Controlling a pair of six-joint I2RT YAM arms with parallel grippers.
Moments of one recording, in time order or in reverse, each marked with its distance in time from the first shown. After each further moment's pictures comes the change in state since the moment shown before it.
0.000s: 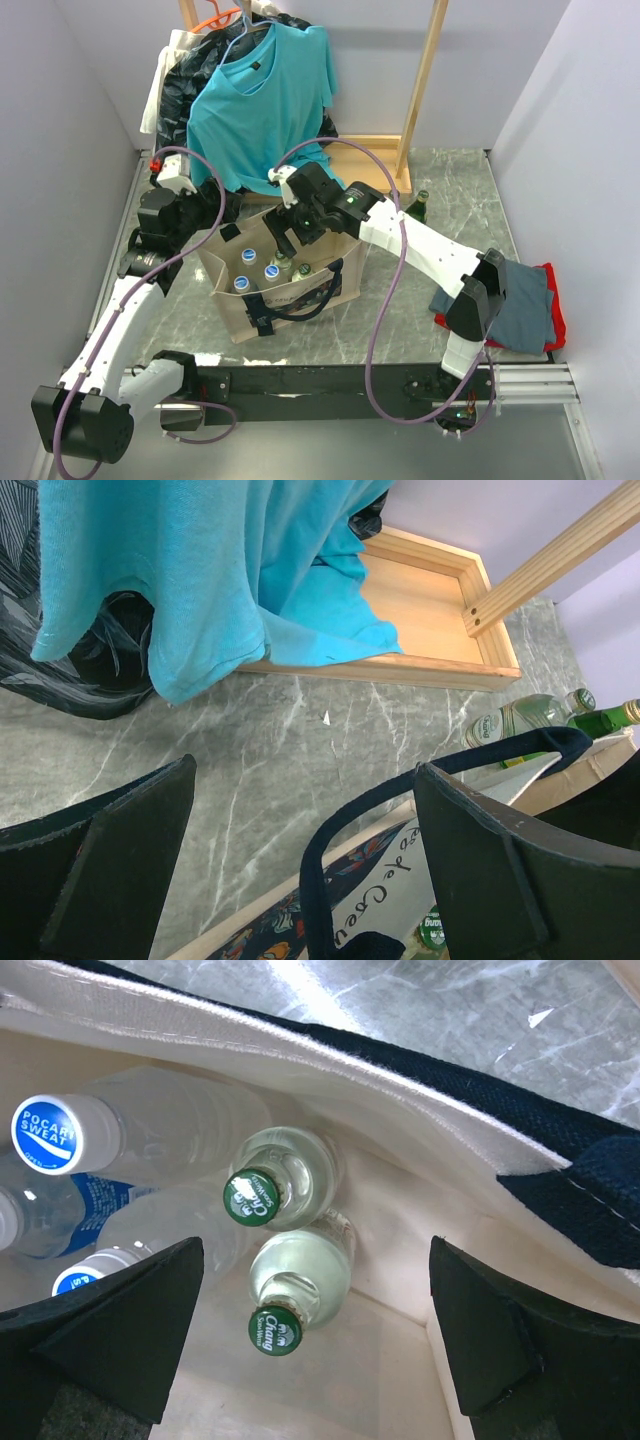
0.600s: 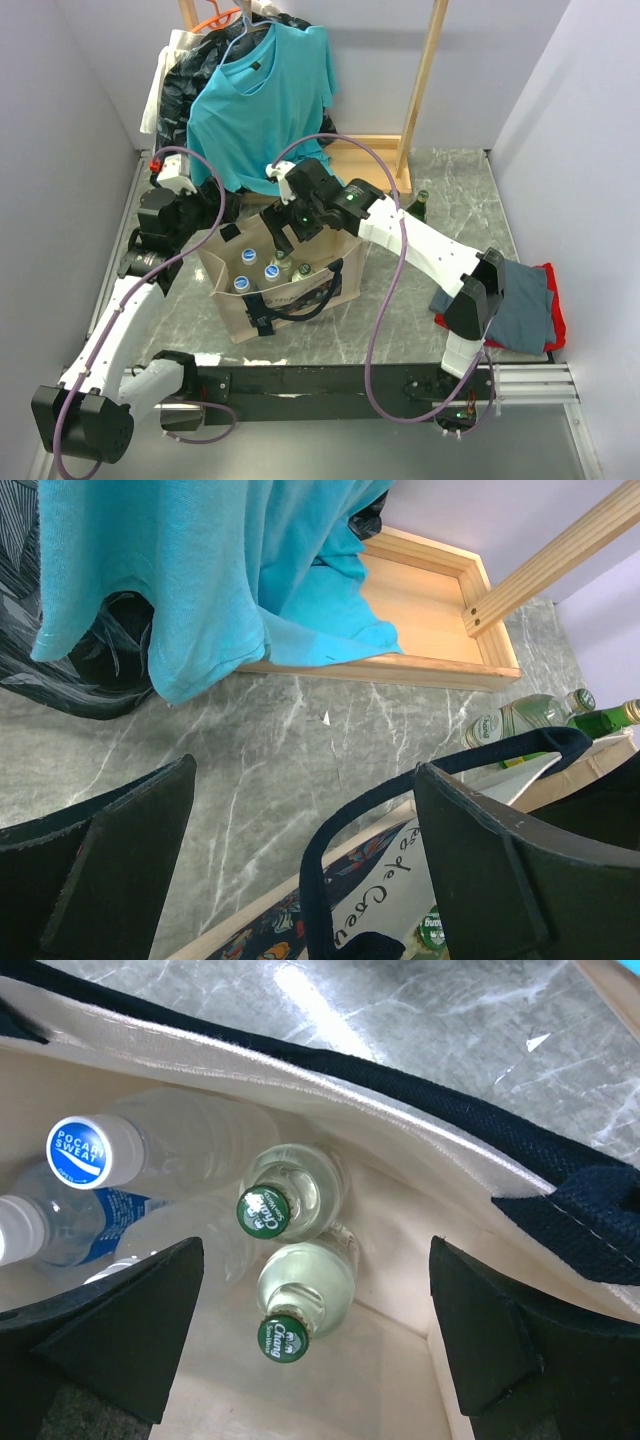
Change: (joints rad) left arm 0.000 0.000 0.000 0.001 0.000 0.000; right arm 0.000 0.013 0.039 0.001 -0.011 -0.004
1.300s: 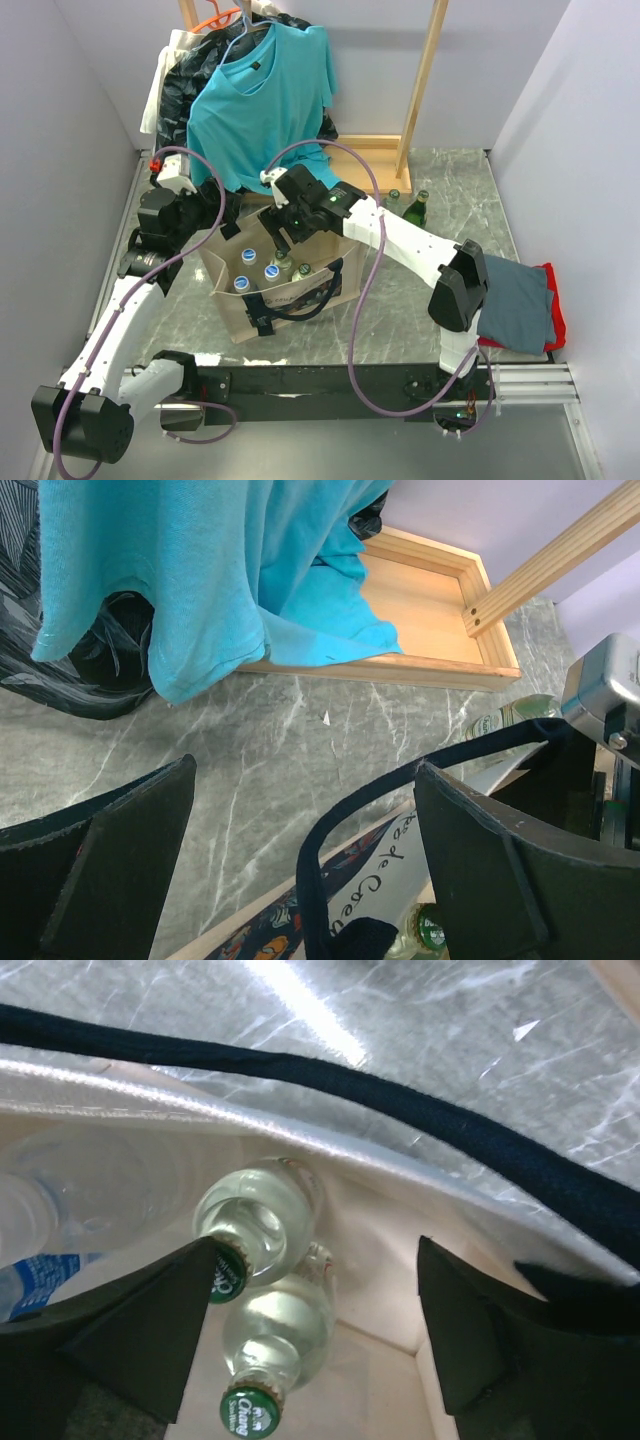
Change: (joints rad) left arm 0.000 0.000 0.000 0.000 0.000 0.000; right arm 0.000 0.098 0.007 0.027 0.062 0.000
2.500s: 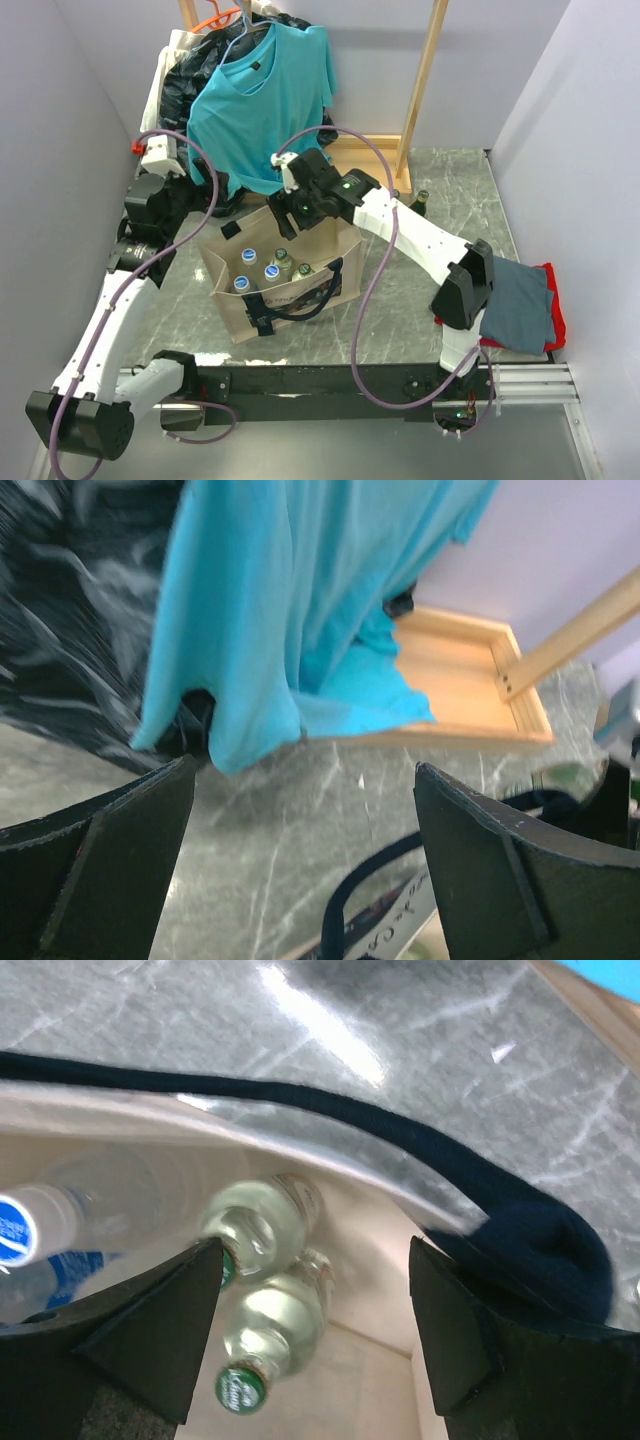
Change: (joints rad) left arm 0.000 0.018 0.142 -0.040 -0.129 0.080; right arm -0.062 -0.007 0.073 -0.029 -0.063 0.011
